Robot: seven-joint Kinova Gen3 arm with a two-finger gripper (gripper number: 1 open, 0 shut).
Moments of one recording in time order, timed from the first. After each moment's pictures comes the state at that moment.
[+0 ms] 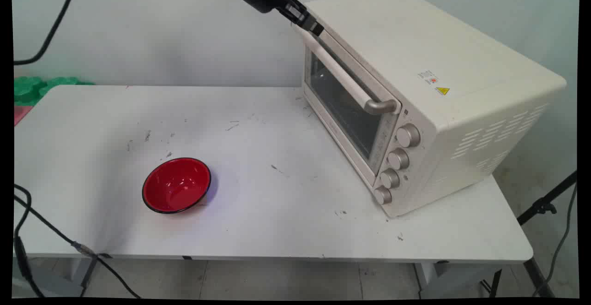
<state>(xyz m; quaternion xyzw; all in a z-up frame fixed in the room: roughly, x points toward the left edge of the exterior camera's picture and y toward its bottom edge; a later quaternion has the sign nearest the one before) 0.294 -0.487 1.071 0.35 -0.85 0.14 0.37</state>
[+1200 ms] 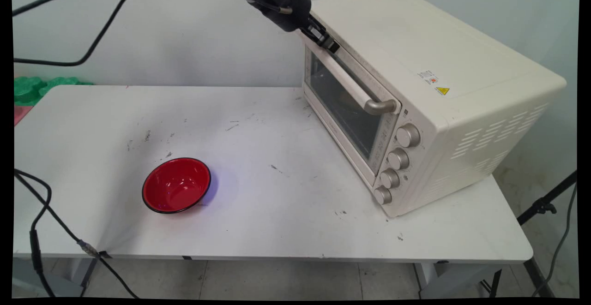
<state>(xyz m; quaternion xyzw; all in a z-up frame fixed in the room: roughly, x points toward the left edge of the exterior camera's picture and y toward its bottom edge) 0.262 -0.527 1.030 0.33 -0.87 0.14 0.35</state>
